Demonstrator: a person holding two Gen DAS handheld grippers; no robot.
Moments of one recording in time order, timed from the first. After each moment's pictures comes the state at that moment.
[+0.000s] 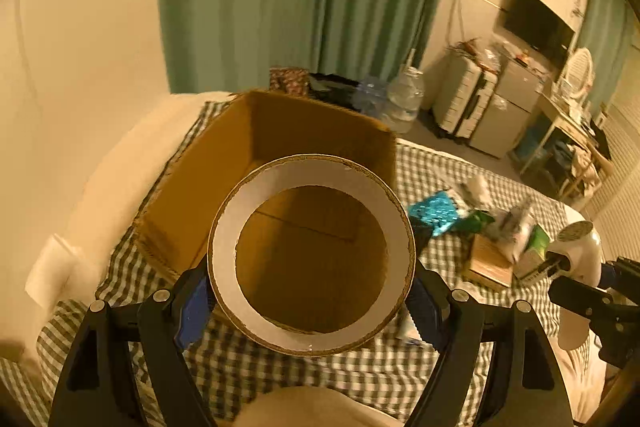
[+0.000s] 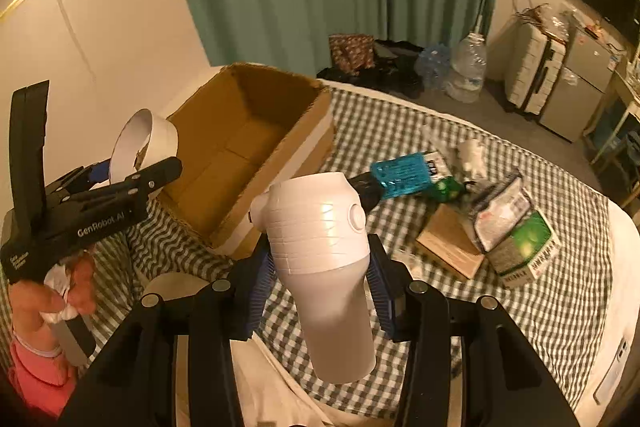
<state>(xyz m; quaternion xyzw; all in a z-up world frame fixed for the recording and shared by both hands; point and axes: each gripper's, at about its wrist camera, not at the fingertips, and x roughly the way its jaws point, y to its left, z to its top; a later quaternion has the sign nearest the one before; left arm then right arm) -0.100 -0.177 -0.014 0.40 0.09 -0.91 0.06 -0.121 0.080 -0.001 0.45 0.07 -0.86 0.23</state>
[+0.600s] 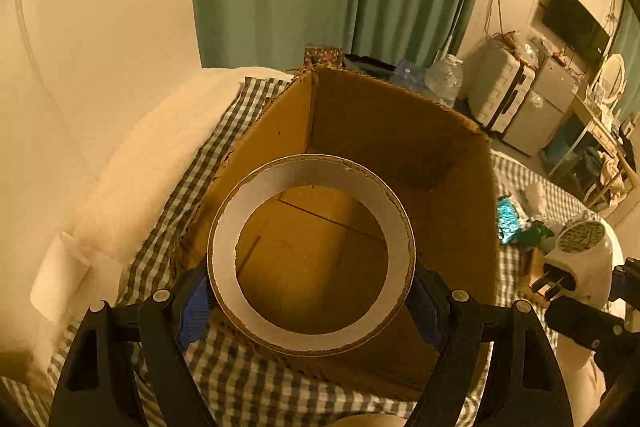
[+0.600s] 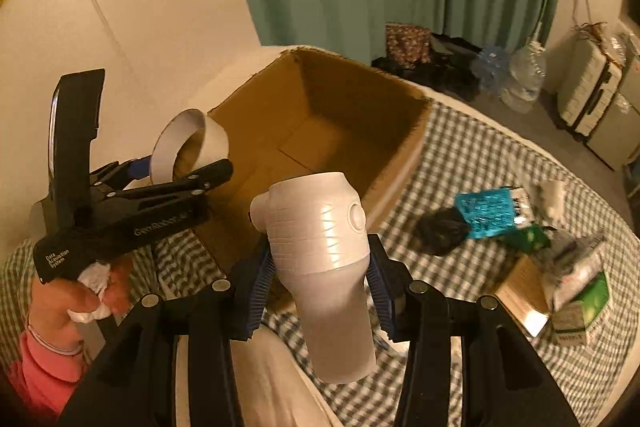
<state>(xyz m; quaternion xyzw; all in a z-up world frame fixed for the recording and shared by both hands) -0.153 -0.244 -0.059 0.44 0.09 -0.89 0.10 -0.169 -0.025 -0.029 0.48 0.09 -0.82 0.31</state>
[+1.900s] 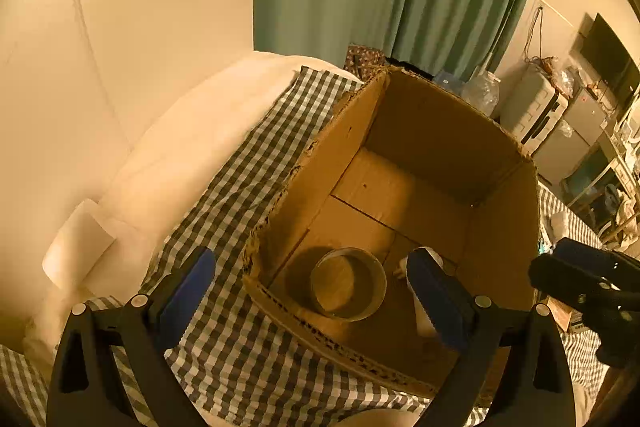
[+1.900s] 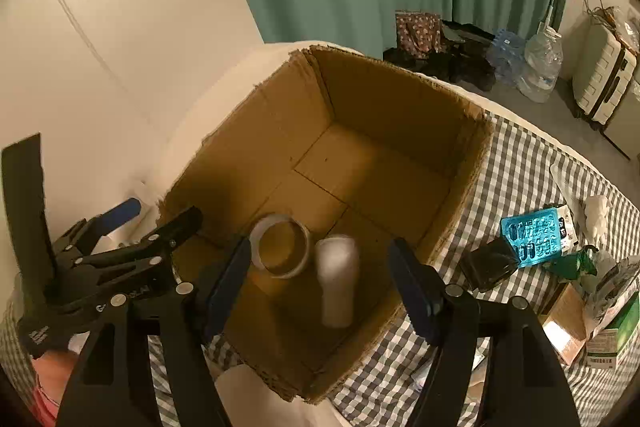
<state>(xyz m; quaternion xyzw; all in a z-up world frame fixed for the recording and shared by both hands) -0.138 -0.286 -0.064 0.44 0.14 -0.87 0.16 -0.207 -0.071 -0.047 0.49 0.06 -0.81 0.31</state>
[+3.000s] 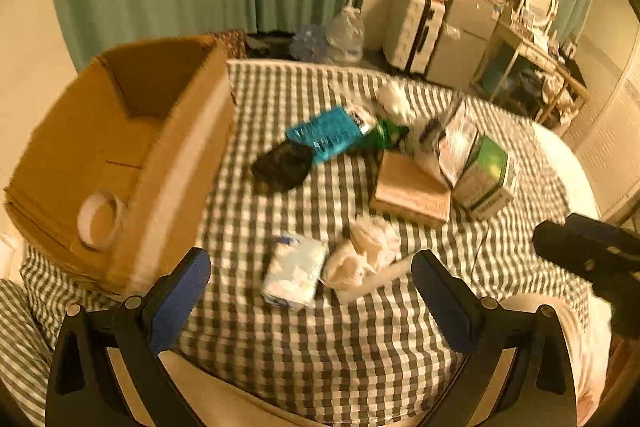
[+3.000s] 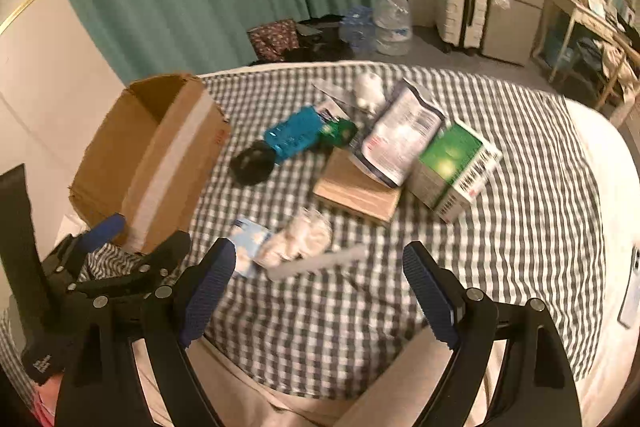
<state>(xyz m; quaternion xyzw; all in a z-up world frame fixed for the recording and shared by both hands) -0.129 0.009 -0.090 0.47 0.03 -0.88 -0.02 -0.134 0.226 -0.053 0.49 -0.04 -0.86 0.11</state>
